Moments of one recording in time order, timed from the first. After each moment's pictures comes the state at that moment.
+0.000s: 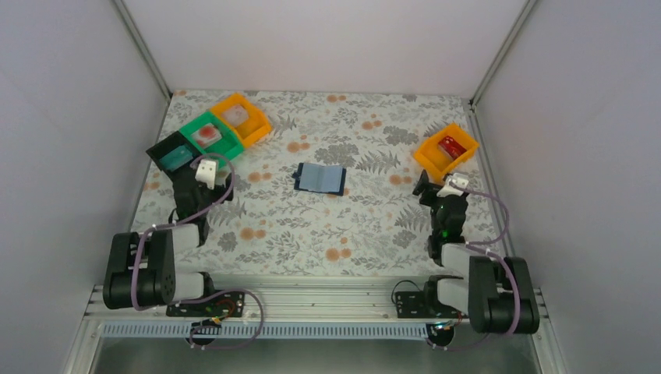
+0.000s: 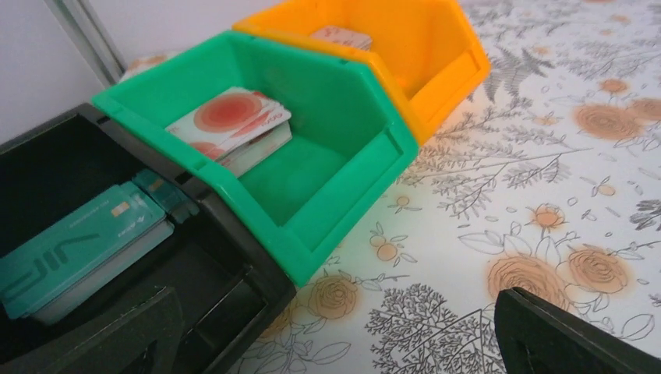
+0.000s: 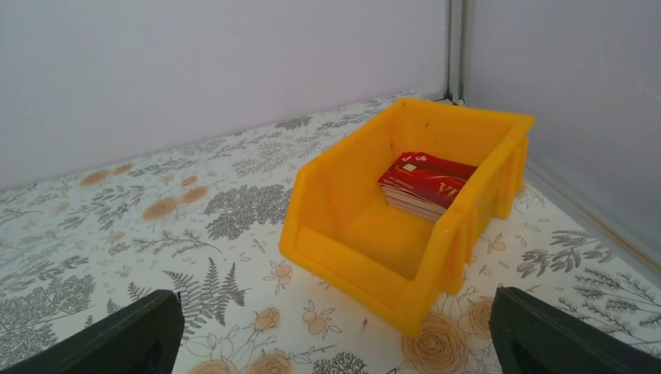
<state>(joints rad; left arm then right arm) 0.10 1.32 0.29 0.65 0.13 0.16 -0.02 1.15 0.13 0.87 0.14 0.22</state>
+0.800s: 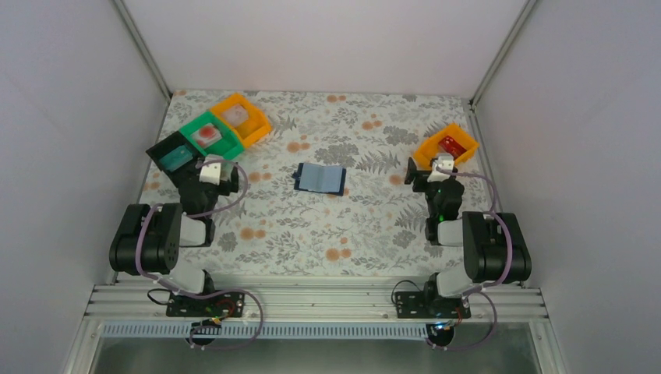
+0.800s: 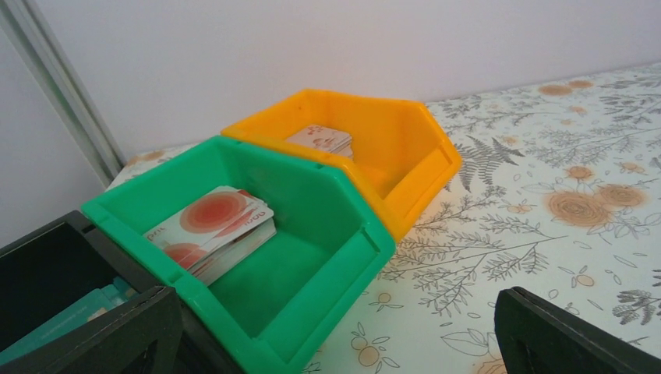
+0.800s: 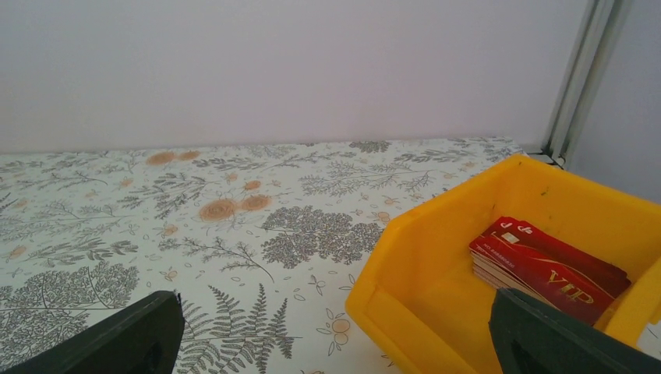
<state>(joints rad) 0.05 1.55 0.23 1.18 0.15 0.14 -0.03 1.51 0.28 1.12 -0.07 0.06</state>
